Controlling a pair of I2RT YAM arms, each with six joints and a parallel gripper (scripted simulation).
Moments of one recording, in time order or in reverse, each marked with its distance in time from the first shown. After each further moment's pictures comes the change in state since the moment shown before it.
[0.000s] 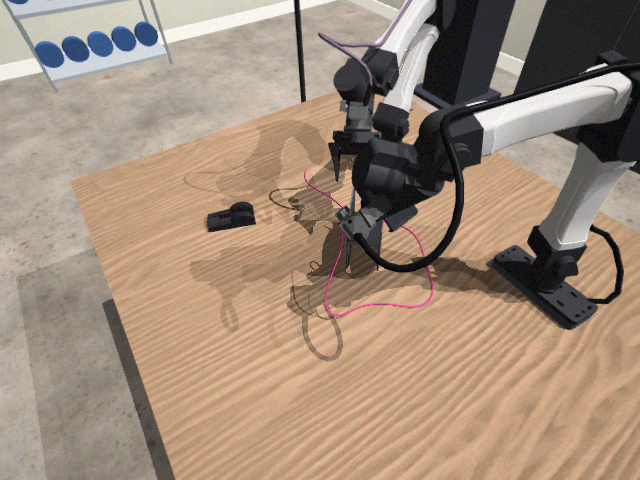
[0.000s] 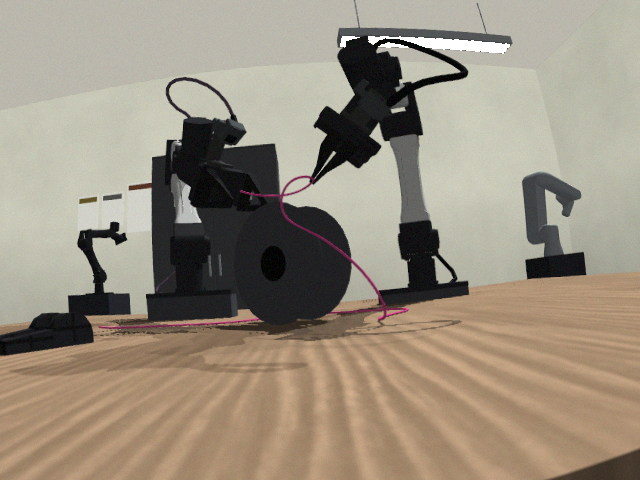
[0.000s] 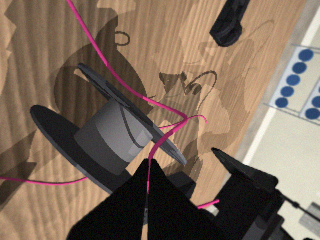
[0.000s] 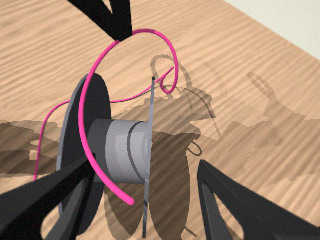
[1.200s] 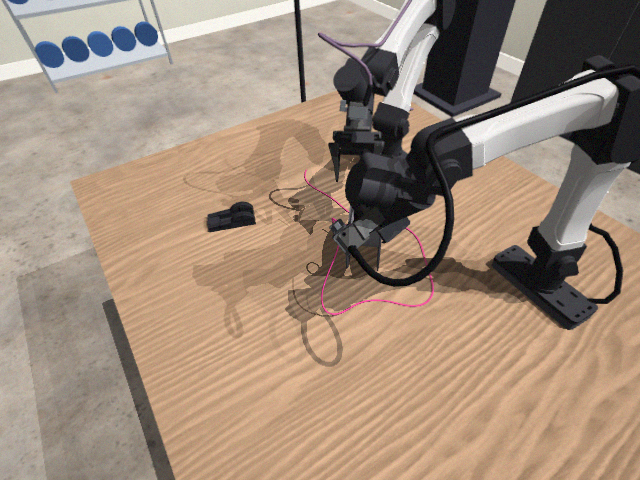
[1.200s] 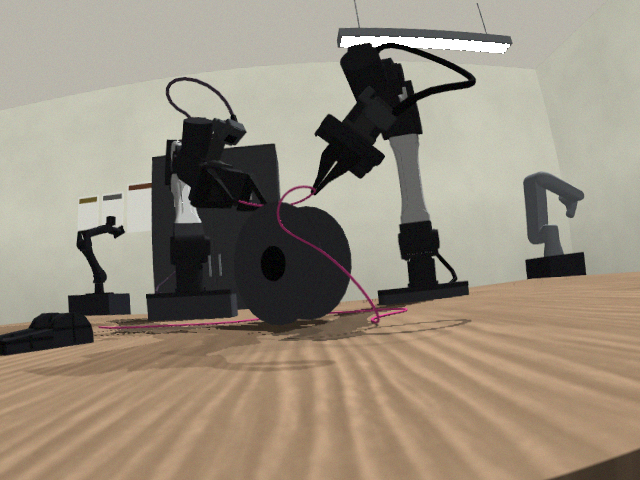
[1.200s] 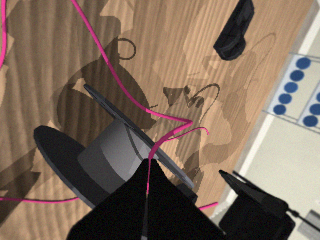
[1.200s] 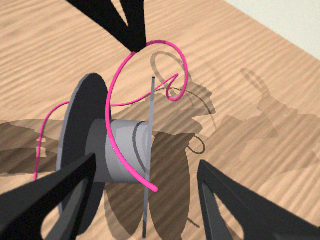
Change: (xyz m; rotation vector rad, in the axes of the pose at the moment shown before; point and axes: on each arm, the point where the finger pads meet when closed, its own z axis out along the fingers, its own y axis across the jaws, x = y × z) left arm -0.016 0.010 0.017 0.003 -0.024 -0.014; right arm 0.000 0.000 0.000 0.000 0.000 0.000
